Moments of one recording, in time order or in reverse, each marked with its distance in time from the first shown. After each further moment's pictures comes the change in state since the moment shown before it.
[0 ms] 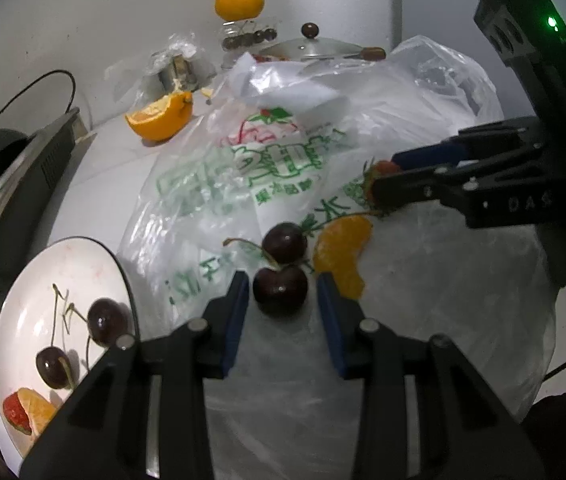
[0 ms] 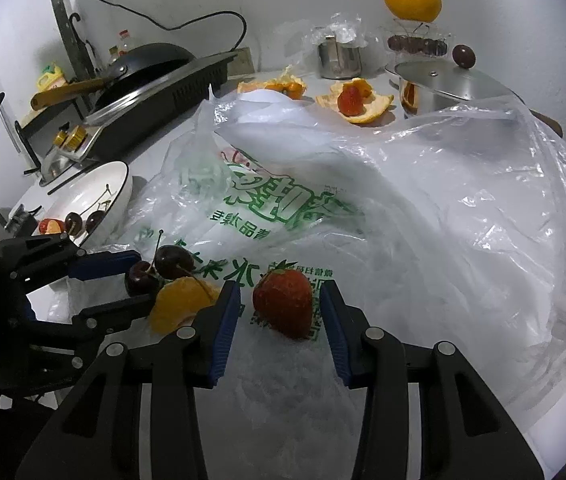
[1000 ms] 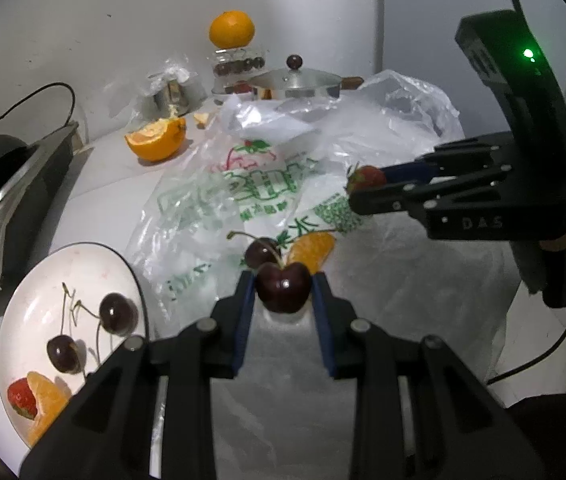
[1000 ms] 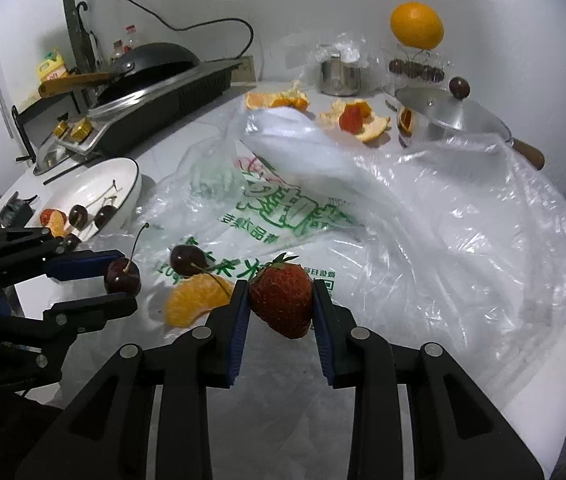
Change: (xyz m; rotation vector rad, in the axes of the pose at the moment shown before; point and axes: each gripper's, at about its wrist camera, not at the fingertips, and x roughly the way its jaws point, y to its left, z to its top) left arm -0.039 -0.006 -0.003 -0.017 -0.084 -0.061; right arm -0.024 0.024 0.000 -0.057 -0.041 -0.072
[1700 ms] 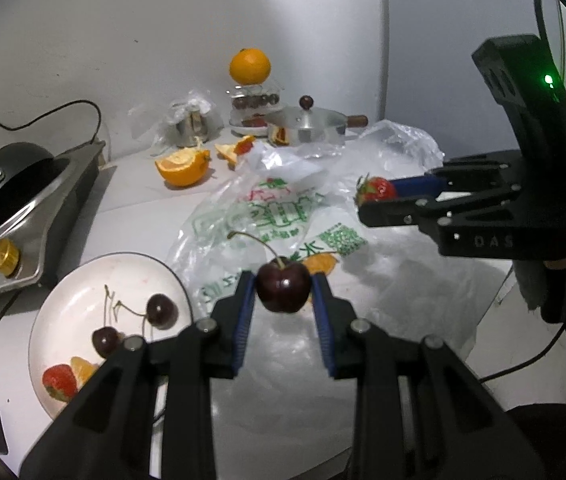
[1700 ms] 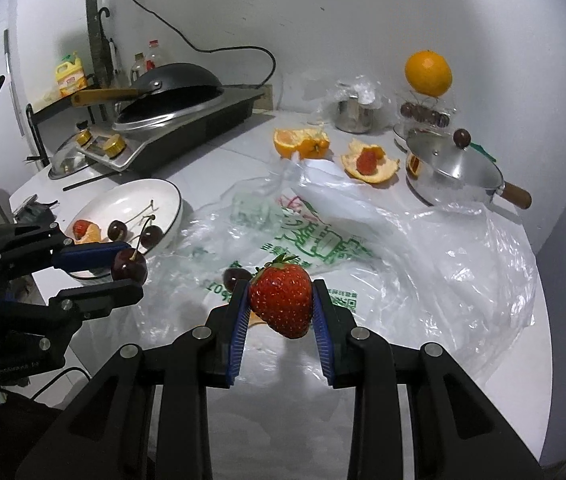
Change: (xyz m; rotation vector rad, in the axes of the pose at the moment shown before) left arm -0.054 0.009 -0.002 -0.037 -0.103 0.018; right arm -0.042 0.039 0.010 -0.060 -0.073 -0.015
